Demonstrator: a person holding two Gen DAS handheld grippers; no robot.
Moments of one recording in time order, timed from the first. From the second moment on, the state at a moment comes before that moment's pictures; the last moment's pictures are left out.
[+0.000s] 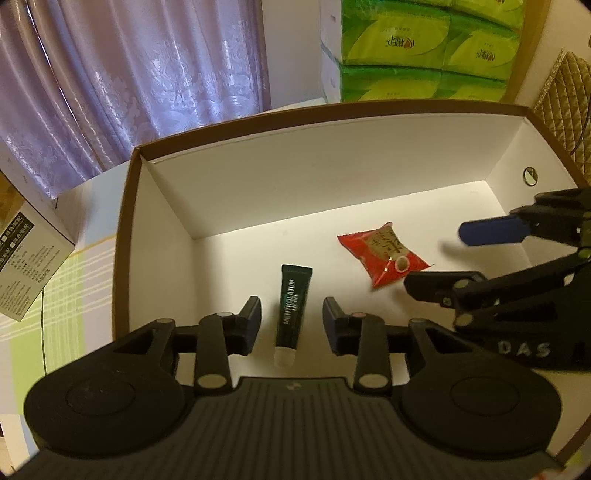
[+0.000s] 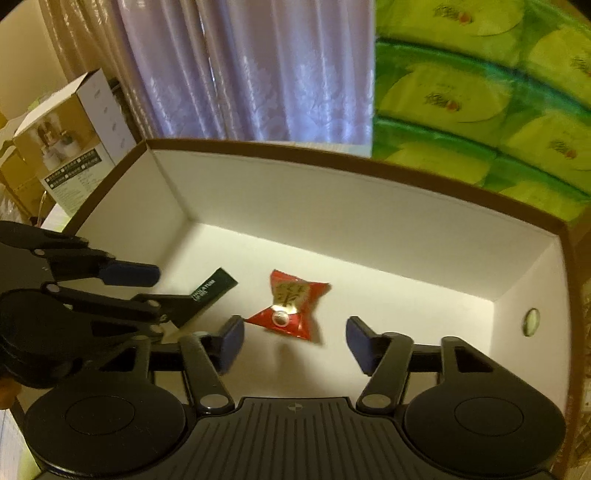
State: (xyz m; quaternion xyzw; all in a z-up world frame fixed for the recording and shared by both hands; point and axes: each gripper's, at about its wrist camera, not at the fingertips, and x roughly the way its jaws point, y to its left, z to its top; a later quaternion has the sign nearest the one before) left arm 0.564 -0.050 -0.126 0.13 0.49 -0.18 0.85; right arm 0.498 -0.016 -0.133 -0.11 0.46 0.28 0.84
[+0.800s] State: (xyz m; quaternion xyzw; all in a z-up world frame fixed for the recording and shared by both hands) left arm 0.501 -0.044 -0.071 0.13 0.44 -0.19 0.87; right arm 0.447 -0.065 -0.075 -0.09 0.43 0.28 0.86
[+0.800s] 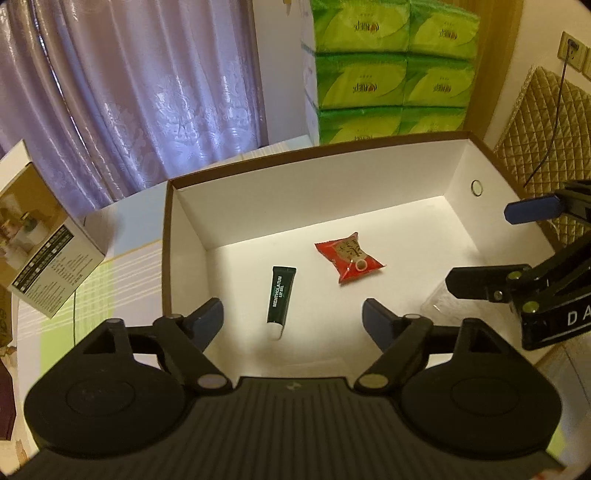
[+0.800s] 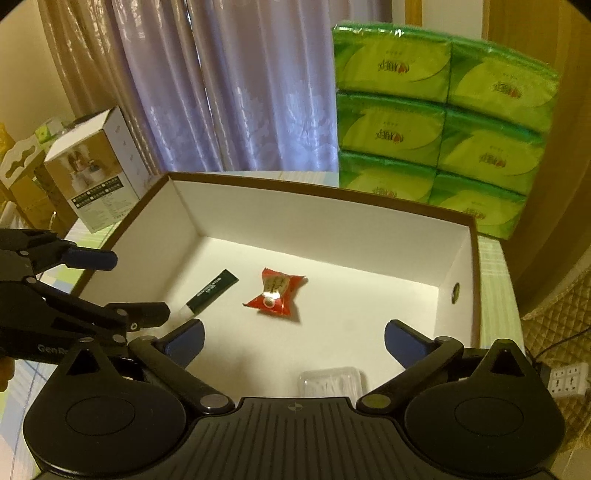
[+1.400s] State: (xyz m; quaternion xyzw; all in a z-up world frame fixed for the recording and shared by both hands) left arm 0.432 -0.031 -0.024 0.11 0.42 -0.17 0.89; right arm 0.379 -0.090 -0.030 -0.10 0.40 0.26 0.87
